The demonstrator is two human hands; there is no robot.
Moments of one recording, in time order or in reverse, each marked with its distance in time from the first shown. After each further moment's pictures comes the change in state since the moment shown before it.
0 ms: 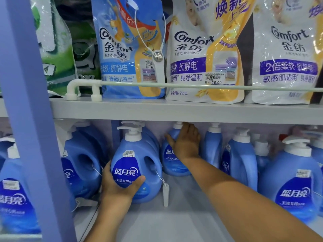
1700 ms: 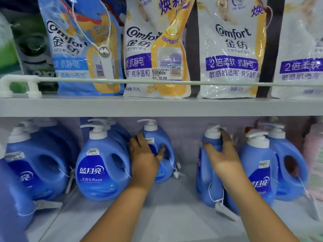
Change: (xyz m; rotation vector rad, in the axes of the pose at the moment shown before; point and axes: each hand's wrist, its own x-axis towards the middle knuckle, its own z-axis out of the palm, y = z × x) left_hand -0.007 0.048 0.167 0.612 -0.003 0.478; right_hand -0.065 0.102 -0.184 0.635 -0.063 0.423
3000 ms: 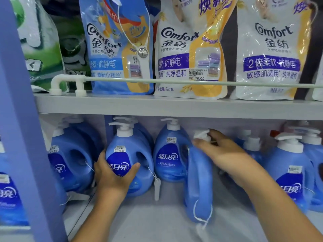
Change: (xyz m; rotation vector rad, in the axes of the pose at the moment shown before) left_hand -0.024 -0.102 -0.108 -0.338 0.087 -0.437; right_hand -0.007 -0.038 0.036 -0.043 -0.534 -0.087
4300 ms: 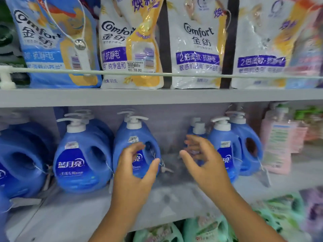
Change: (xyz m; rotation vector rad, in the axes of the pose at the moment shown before) left_hand -0.117 0.082 0.057 -0.330 -0.353 0.401; right_hand -0.085 0.068 -0.021 -0.112 0.474 -0.358
